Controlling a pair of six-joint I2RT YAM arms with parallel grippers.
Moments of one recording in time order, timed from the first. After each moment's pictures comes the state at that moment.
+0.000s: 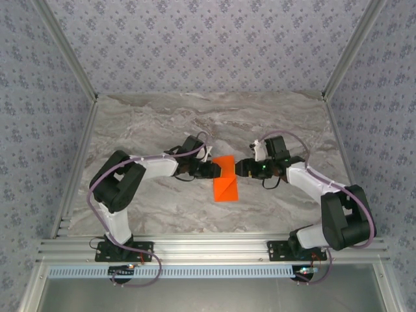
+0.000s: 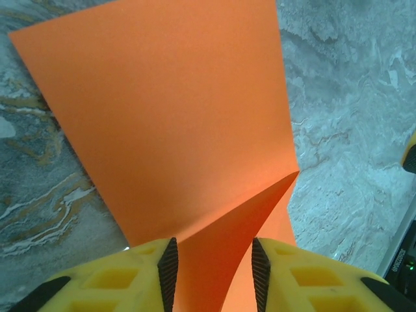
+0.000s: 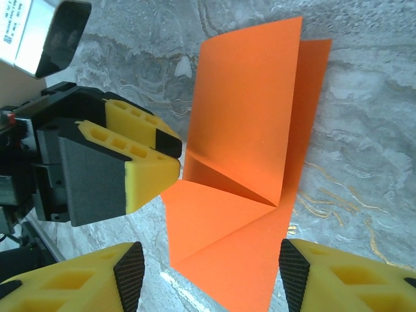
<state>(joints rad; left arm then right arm) -0.69 1.86 1.01 -0.07 0.51 -0.58 0.31 1.39 0.73 -0.30 -0.61 0.36</state>
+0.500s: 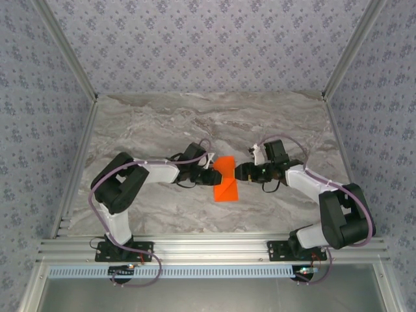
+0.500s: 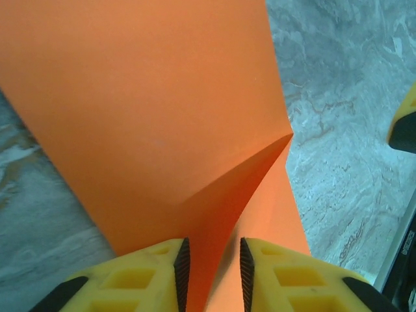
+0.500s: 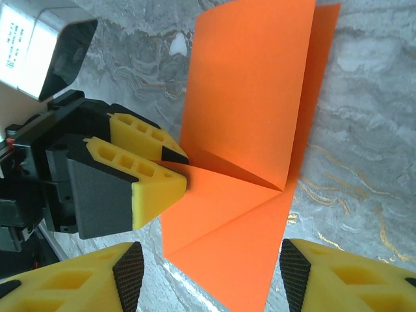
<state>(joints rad) -0.74 1.85 0.93 0.03 0.51 -0.59 0.31 1.40 0.67 -0.25 -0.63 0.36</state>
